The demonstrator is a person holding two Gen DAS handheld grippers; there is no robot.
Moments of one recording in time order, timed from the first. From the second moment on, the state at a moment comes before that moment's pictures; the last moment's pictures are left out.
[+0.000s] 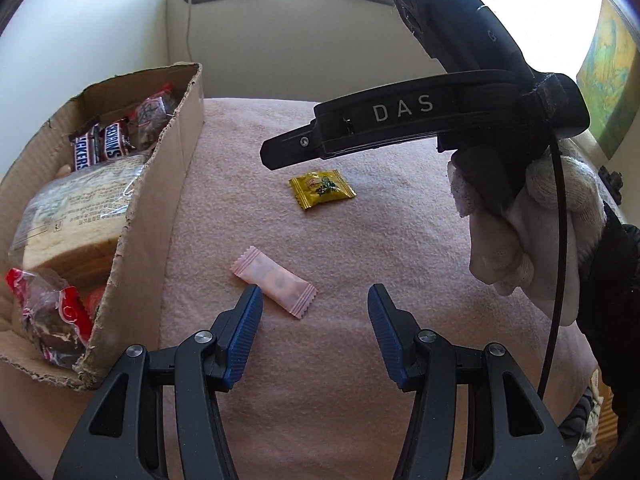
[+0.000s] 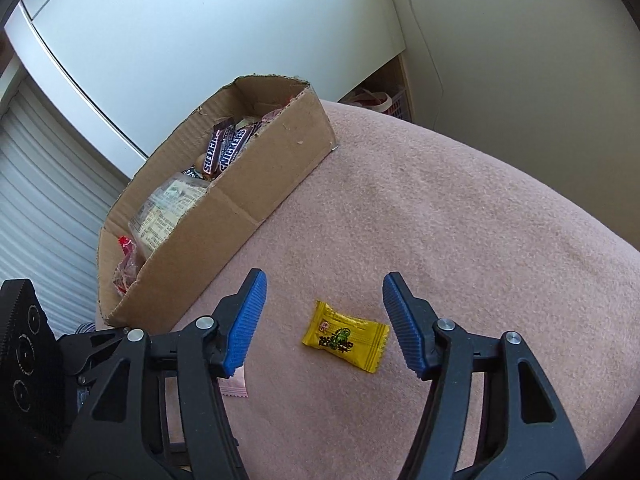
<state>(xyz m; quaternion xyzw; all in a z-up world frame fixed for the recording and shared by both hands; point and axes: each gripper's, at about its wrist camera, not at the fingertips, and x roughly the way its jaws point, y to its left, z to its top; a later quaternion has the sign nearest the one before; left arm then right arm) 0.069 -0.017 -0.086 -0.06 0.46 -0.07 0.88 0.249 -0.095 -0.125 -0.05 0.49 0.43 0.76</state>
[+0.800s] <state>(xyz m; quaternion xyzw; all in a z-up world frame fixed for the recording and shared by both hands) 0.099 -0.038 -0.101 0.03 0.45 -0.04 0.89 0.219 -0.090 -0.136 -0.17 0.47 0.40 0.77</state>
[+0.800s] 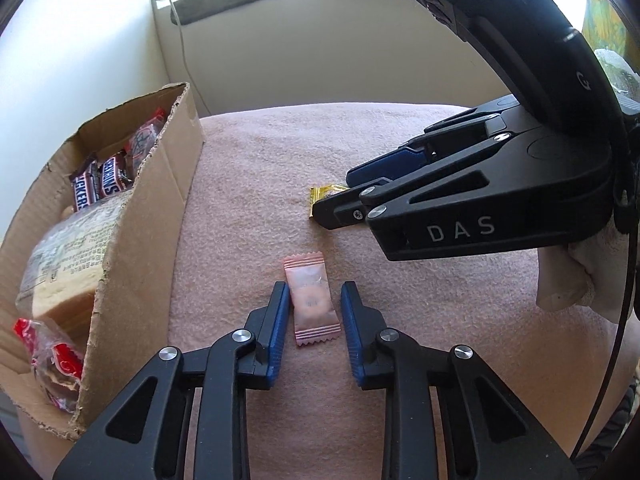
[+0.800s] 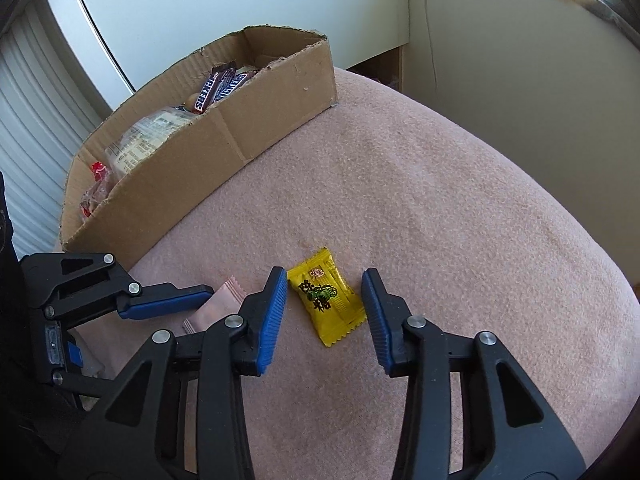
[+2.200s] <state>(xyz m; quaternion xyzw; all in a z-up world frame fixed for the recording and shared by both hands) 0.076 0.065 -0.018 -0.08 0.32 -0.03 0.94 0.181 -0.118 -0.057 -0.06 0.43 0.36 0.83</state>
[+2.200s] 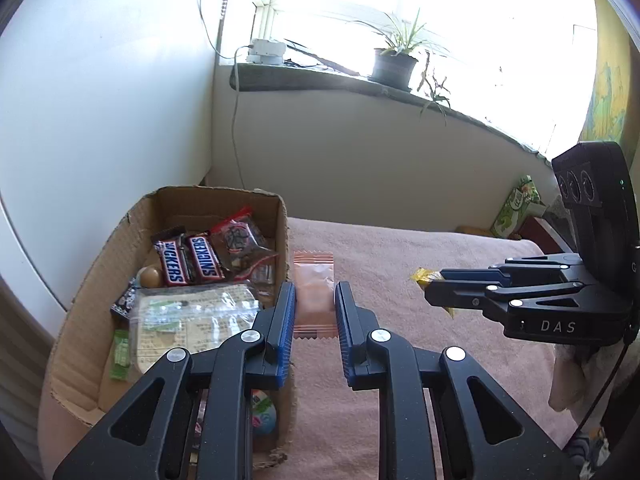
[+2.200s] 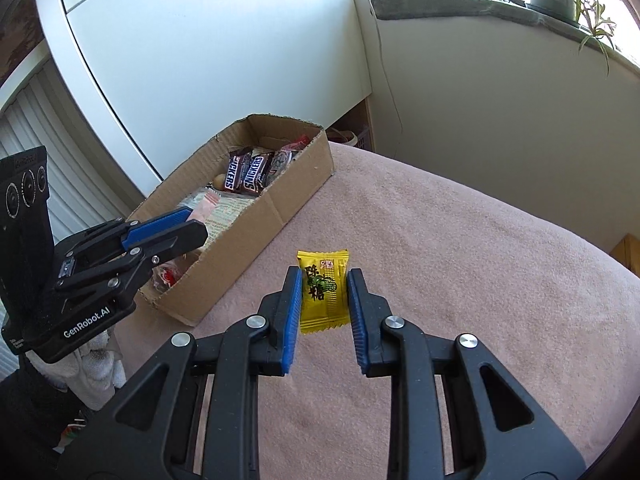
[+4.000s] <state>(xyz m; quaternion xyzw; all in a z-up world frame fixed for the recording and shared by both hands) 0.072 0.159 -0.021 -0.10 0.29 0.07 0.95 0.184 0.042 -0.058 -0.09 0.40 0.39 0.83</state>
